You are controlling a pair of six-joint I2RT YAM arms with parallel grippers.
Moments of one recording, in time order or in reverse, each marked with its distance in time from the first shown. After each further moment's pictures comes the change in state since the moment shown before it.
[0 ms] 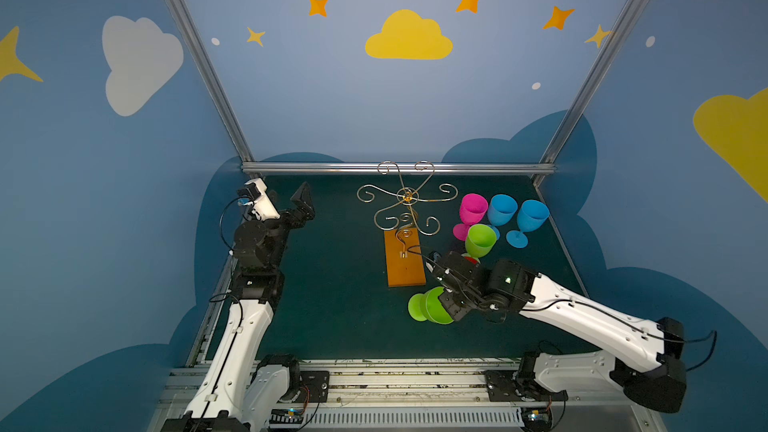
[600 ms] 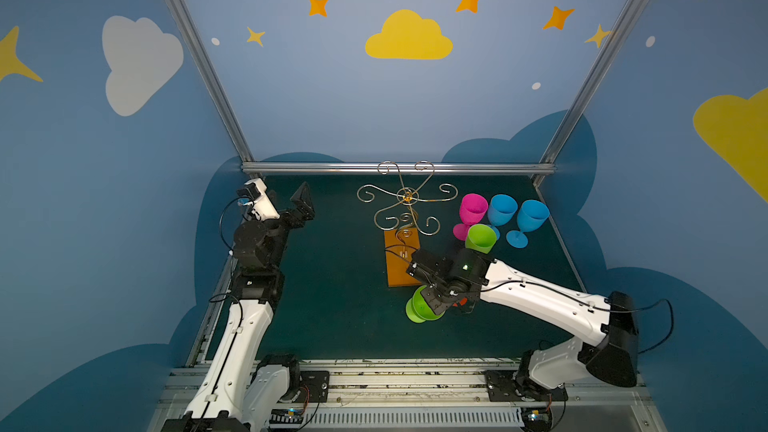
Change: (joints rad) left arm 0.002 -0.002 0.000 -0.002 -0.001 0.002; right arm 0.000 0.217 0.100 -0.040 0.005 0.085
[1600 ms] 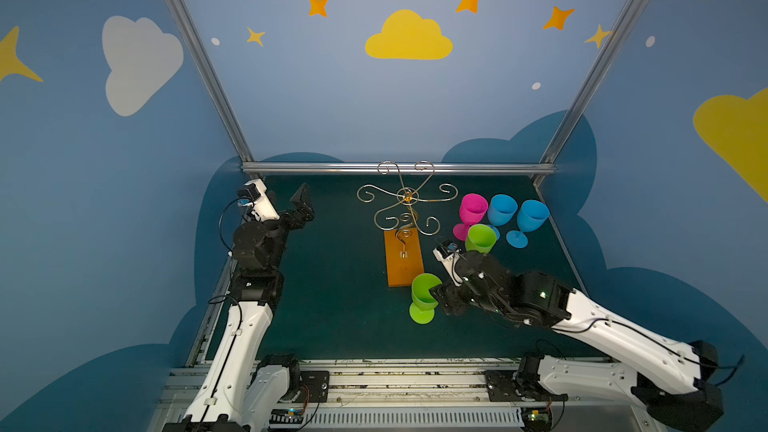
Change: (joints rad) left arm 0.000 -0.012 0.000 -0.022 -0.004 0.017; right arm -0.021 -0.479 -0.211 0.308 -0.006 -0.112
